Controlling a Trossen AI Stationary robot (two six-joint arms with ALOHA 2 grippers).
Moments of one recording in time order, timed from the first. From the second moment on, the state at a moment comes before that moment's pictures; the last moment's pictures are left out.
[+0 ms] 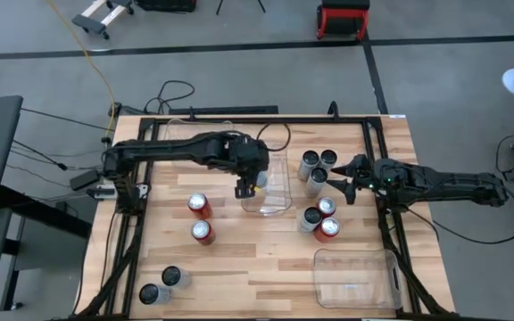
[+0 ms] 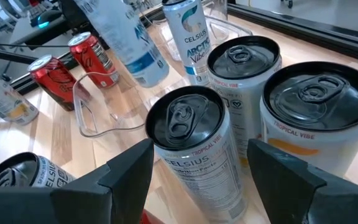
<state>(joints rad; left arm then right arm) 0.07 1.84 1.84 -1.10 -0.27 0.10 -0.08 0.37 0.32 -0.36 0.21 0.44</state>
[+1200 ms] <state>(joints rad) 0.13 1.93 1.82 -1.10 -0.21 0.01 -0.08 0.37 0.32 -0.39 0.21 0.46</state>
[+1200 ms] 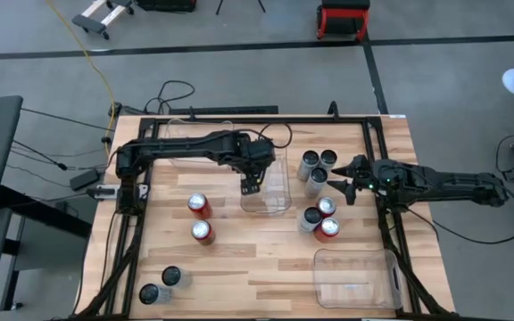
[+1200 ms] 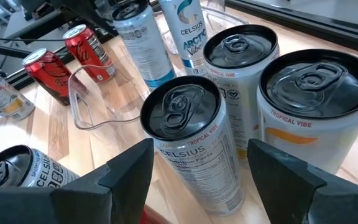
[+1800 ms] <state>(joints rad) 0.08 1.78 1.82 -1.29 -0.25 -0.14 -0.08 0.37 0.32 -0.40 0.21 0.45</state>
